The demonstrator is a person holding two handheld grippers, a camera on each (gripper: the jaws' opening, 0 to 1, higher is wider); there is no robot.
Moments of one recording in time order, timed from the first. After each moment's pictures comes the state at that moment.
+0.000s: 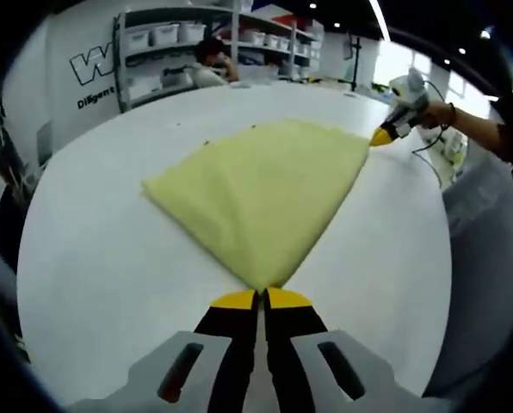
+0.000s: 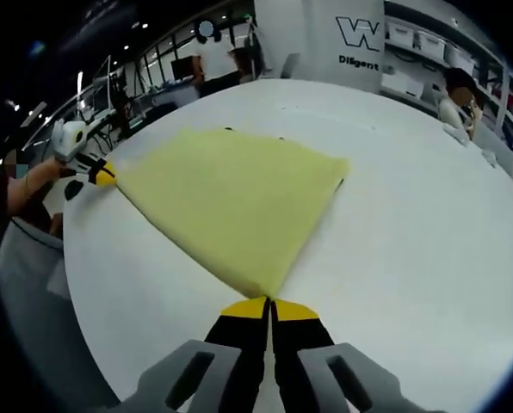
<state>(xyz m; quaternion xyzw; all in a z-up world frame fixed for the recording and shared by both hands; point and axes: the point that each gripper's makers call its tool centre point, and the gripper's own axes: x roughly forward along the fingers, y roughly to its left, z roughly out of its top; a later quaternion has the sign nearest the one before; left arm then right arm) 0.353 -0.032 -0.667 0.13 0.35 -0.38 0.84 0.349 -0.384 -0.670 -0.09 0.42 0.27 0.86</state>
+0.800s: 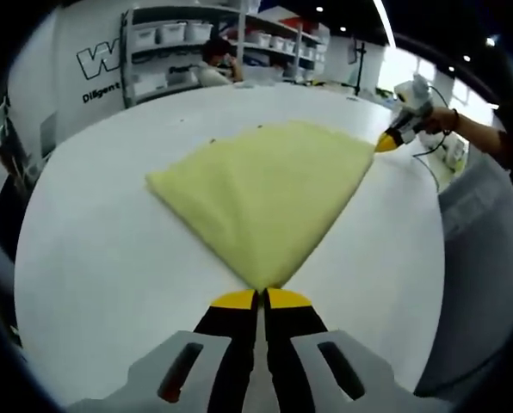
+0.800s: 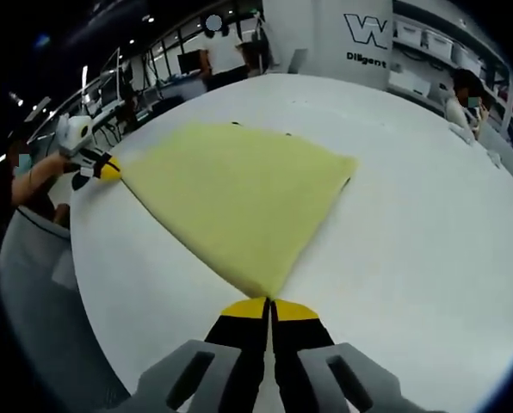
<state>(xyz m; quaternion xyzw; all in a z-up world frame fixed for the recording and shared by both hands) 0.336 -0.027 -0.669 0.11 0.35 -0.38 0.85 0.332 -0.382 -0.670 -0.09 0.43 0.28 0.86</state>
